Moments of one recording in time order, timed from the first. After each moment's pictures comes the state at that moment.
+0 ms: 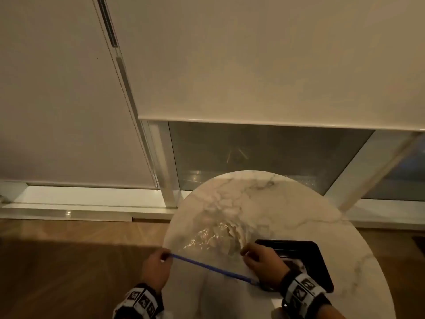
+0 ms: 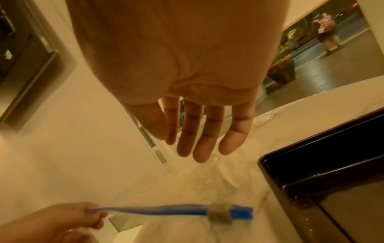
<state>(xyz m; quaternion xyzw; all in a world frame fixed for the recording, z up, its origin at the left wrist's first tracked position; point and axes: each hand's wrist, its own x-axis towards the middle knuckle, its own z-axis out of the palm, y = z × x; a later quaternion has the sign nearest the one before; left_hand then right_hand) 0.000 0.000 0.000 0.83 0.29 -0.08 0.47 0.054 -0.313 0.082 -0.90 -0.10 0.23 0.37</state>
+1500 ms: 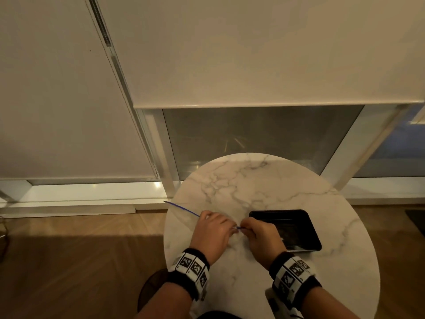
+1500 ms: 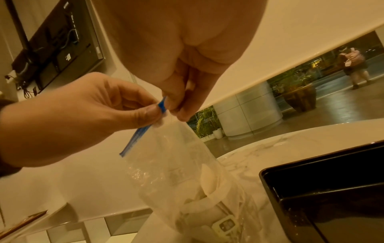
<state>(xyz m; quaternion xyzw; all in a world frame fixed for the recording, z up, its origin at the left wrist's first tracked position) -0.017 -0.137 0.082 0.95 -0.20 0.18 0.15 -0.009 -0.319 0.084 -0.91 -0.19 -0.06 0.36</state>
